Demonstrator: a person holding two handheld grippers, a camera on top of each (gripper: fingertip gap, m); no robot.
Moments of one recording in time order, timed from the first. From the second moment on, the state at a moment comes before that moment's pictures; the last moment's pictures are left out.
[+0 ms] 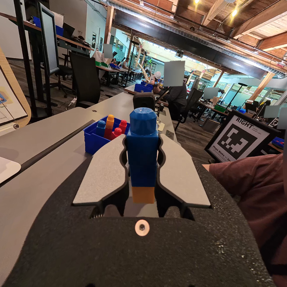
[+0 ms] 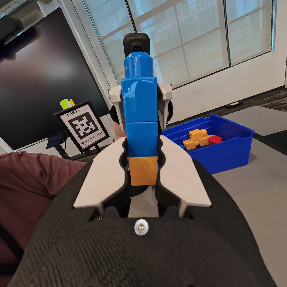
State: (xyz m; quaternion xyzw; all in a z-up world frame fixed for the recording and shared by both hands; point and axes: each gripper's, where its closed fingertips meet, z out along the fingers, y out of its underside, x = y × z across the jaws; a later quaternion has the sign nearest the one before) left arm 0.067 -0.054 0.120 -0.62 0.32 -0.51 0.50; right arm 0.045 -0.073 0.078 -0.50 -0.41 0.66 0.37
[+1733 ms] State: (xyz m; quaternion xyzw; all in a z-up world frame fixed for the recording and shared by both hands) left arm 0.081 -0.118 0.173 -0.57 0.34 -0.51 0.55; right arm 0.095 -0.124 0.128 -0.31 -0.49 0.75 0.32
